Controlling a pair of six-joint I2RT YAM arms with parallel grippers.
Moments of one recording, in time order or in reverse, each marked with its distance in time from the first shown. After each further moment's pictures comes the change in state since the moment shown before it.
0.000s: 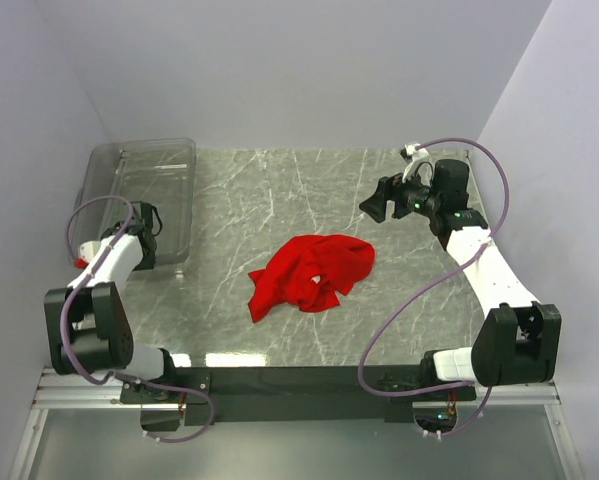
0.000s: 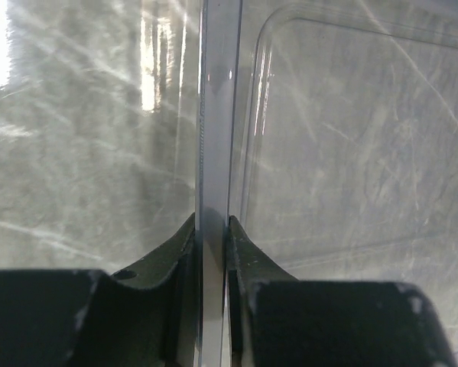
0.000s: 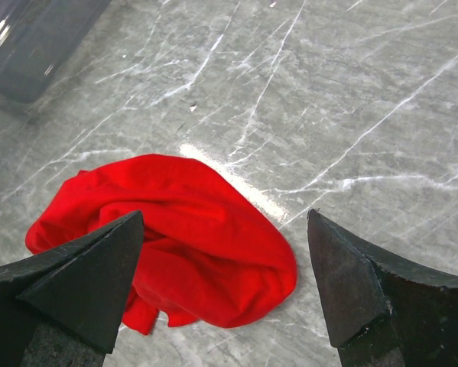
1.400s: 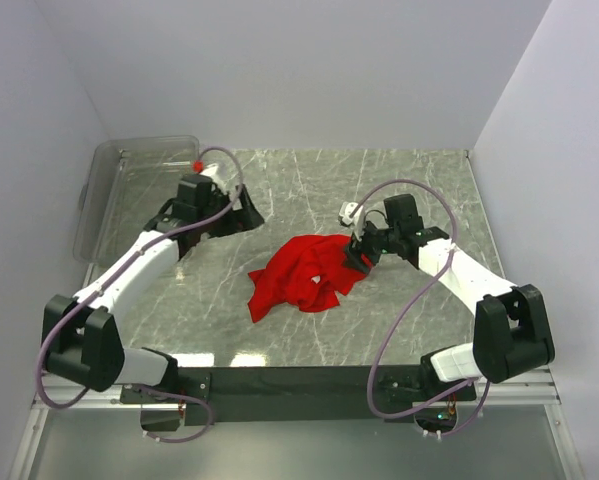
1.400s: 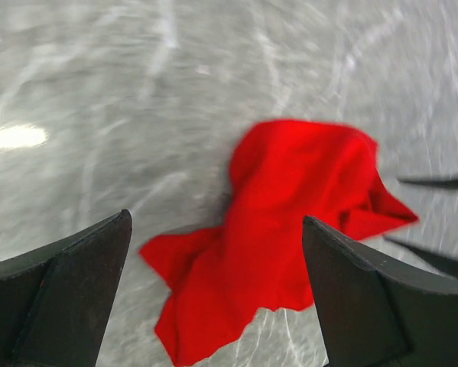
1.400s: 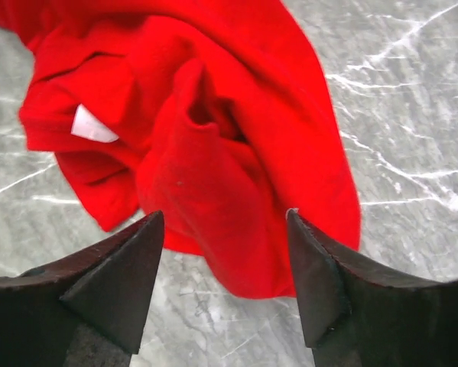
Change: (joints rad) left arm -0.460 -0.067 0.153 0.337 0.704 1.108; right arm 0.252 0.048 -0.172 -0.180 0.004 -0.657
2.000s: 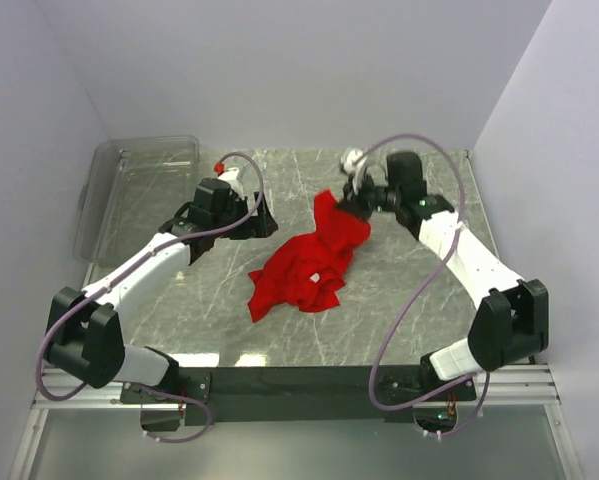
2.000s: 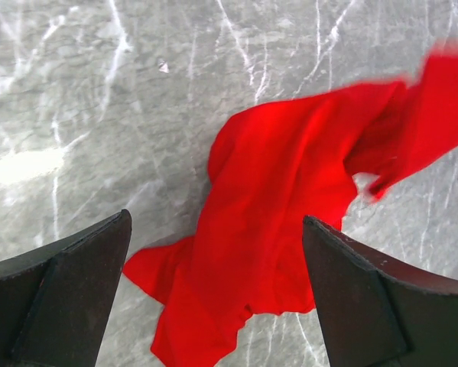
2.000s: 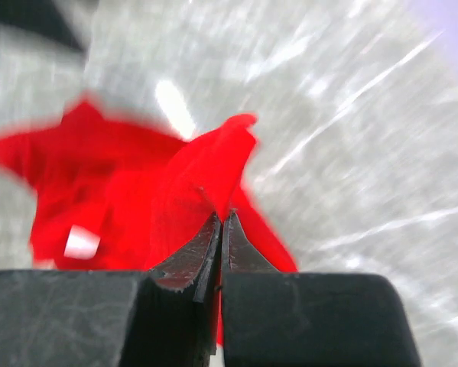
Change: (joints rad) left arm -0.134 0.052 0.006 0.076 -0.027 0.086; right arm 0.010 0.056 0.283 0.029 0.015 0.201
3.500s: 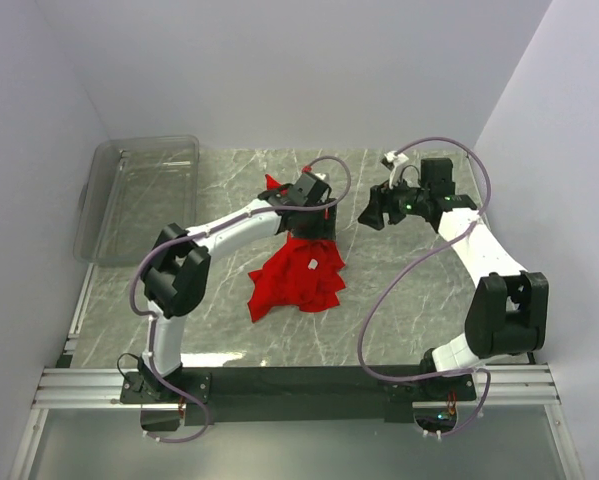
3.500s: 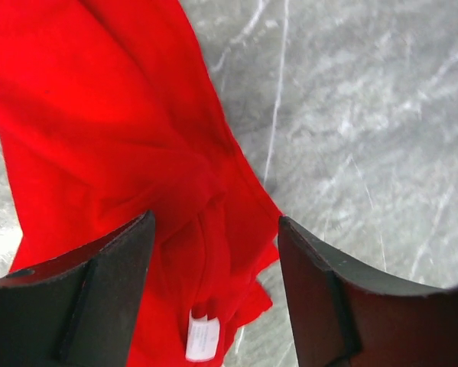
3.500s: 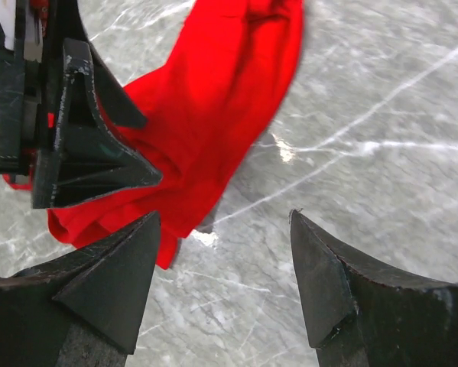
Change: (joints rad) left arm -0.309 0.603 0.608 -0.289 -0.137 -0.136; right arm -0.240 0.058 0.000 -0.083 -0.072 0.237
